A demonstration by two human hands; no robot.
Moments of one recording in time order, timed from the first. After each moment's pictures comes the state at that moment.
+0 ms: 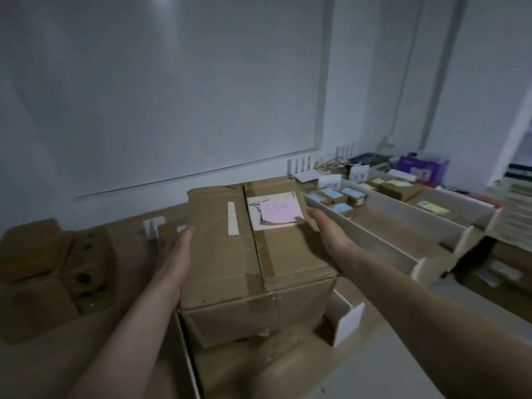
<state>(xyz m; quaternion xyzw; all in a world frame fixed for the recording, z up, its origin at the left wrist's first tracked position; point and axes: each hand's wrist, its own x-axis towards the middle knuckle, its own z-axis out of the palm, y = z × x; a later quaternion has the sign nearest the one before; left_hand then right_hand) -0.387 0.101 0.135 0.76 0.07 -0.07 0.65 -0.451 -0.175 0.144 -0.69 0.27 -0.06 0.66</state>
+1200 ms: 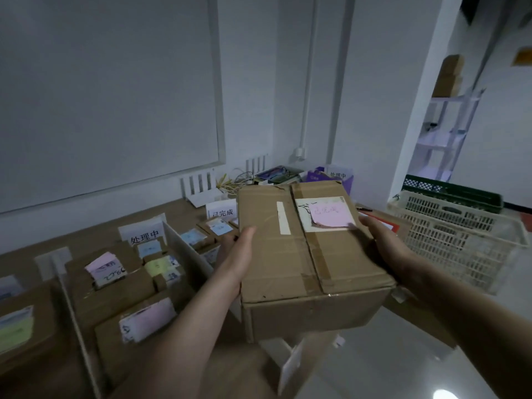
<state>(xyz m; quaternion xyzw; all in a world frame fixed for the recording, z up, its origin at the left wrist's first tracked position) -0.299 -0.515 0.126 0.71 -0.09 -0.25 0.66 -0.459 -0.755 0.146 -0.68 0.36 -0.16 0.62</state>
